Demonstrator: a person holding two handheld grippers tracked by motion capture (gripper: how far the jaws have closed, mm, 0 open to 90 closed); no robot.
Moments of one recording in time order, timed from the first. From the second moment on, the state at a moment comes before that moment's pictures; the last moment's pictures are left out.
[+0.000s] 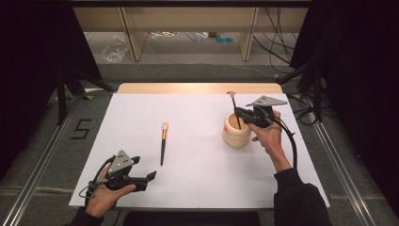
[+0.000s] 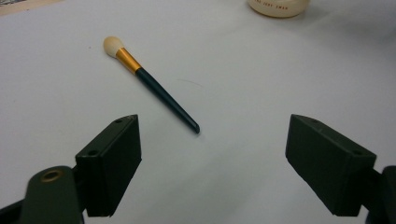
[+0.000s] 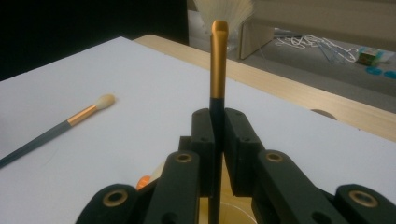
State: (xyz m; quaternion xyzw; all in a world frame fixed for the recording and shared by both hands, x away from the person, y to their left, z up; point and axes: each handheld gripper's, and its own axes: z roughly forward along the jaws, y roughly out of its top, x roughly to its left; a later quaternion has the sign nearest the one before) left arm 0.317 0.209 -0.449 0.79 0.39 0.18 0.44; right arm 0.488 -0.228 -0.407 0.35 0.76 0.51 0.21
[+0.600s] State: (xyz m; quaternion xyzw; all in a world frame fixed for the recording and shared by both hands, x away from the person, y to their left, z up) left arm 0.318 0.210 -0.449 0.79 0.39 0.19 0.44; right arm 0.486 -0.229 -0.419 0.36 0.77 0.49 0.19
